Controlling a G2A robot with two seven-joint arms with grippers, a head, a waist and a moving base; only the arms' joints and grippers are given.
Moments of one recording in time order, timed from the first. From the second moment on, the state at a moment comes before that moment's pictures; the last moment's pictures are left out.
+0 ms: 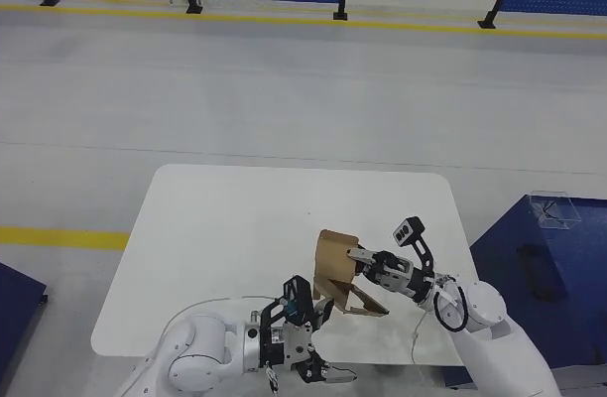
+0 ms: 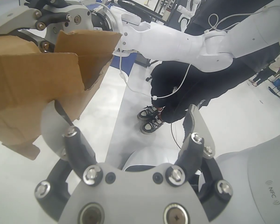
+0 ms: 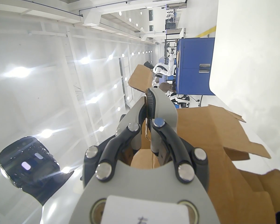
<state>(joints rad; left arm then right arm) 1.27 -1.17 -0.99 -1.88 0.60 -0.75 -0.61 -1.28 -1.02 1.29 -1.60 0.72 -0.08 0.89</state>
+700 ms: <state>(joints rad) 1.34 -1.14 -1.13 -1.94 0.63 -0.72 -0.55 -1.16 -1.04 1.34 -1.47 1.00 0.18 0.90</state>
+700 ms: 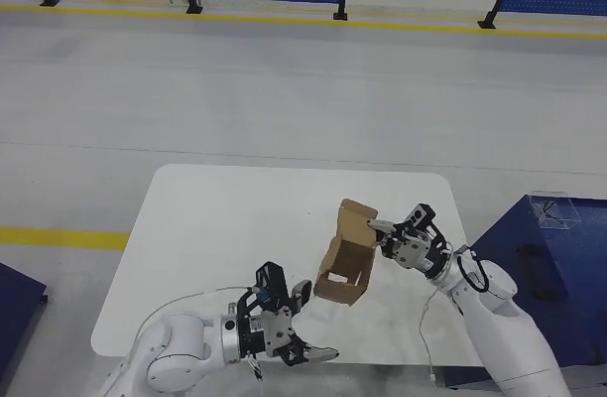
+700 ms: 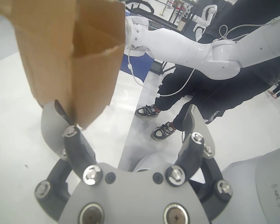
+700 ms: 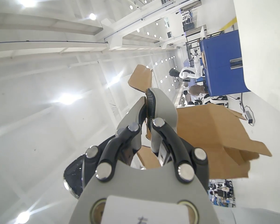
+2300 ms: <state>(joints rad) 1.50 -1.19 -0.93 -2.01 2.10 0.16 0.15 -1.08 -1.10 1.20 -1.36 1.58 0.86 0.58</state>
